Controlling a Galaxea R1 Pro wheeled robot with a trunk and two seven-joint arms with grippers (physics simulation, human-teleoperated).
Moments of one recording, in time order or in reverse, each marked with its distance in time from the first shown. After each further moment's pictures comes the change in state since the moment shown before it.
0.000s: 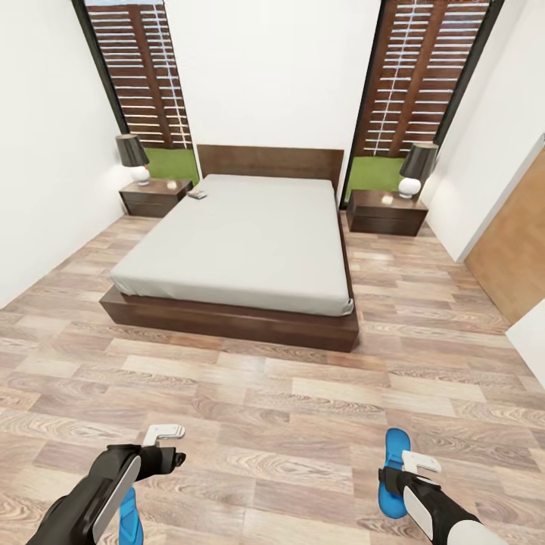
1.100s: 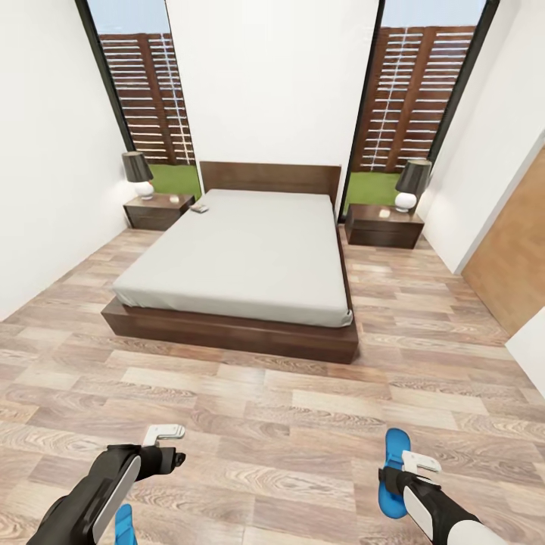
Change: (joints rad) left arm 0.000 0.000 0.000 0.000 0.000 0.000 0.001; right arm 0.000 -0.001 0.000 0.000 0.000 0.000 0.000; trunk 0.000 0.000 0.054
